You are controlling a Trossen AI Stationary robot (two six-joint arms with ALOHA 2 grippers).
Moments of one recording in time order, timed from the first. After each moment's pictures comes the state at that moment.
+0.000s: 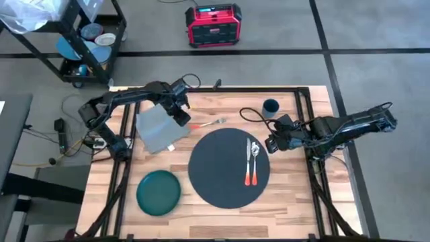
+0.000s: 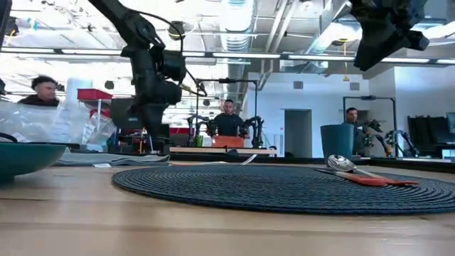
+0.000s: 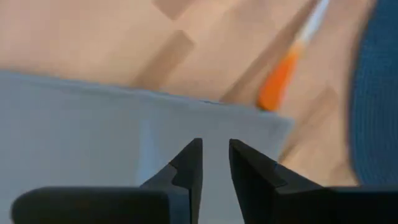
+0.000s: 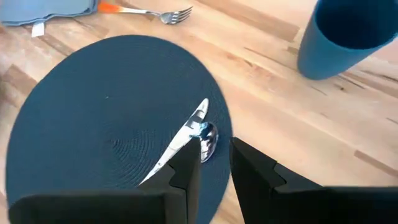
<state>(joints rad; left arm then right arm) 0.65 1.61 1.11 -0.85 0.24 -0.09 0.21 1.07 1.01 -1.08 0.50 1.12</state>
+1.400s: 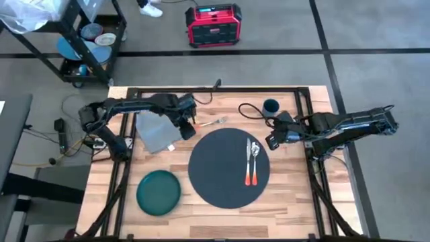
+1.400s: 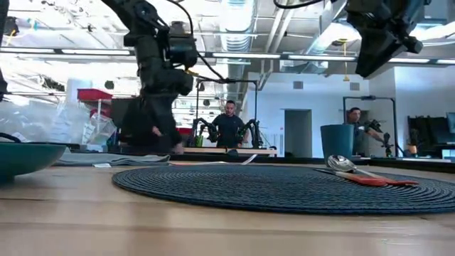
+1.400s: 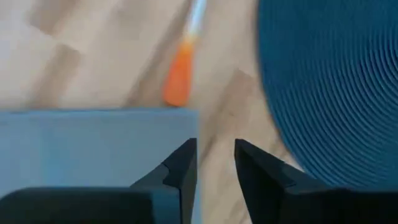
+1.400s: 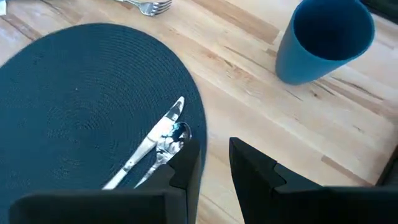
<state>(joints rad) 0.42 1.60 1.08 -0.77 0.11 -0.17 0.12 1.07 1.01 -1.12 0.45 0.98</state>
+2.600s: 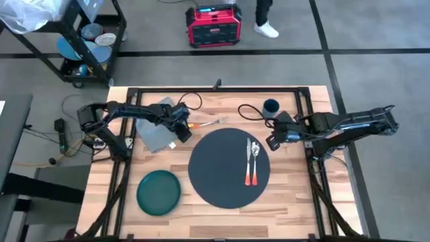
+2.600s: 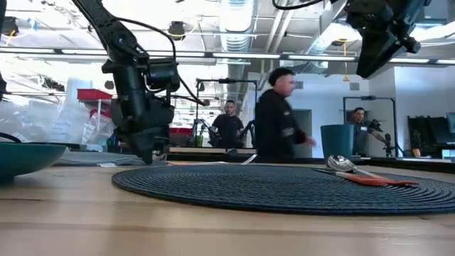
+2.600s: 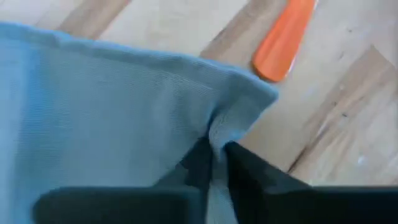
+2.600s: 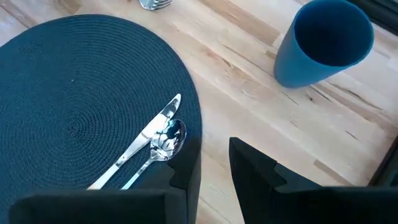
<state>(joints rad) 0.47 1.60 0.78 -0.47 -0.05 -0.31 0.12 1.07 1.01 -1.12 0.45 0.93</state>
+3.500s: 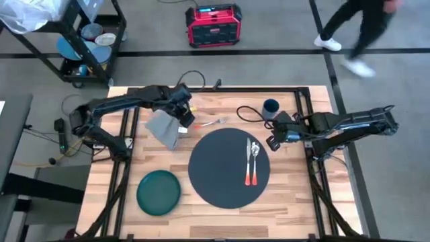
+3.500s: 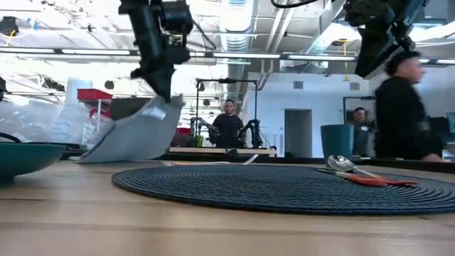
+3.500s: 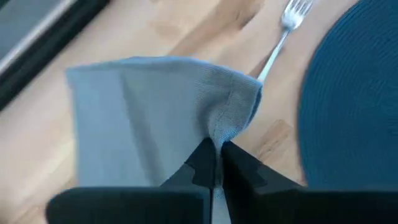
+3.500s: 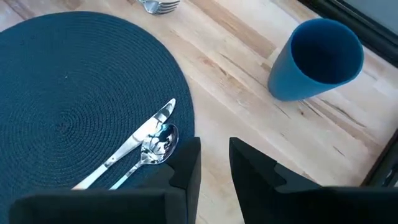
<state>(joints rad) 0.43 1.46 1.29 -1.00 -0.17 -0.33 0.12 1.07 1.01 -1.12 0.48 0.85</state>
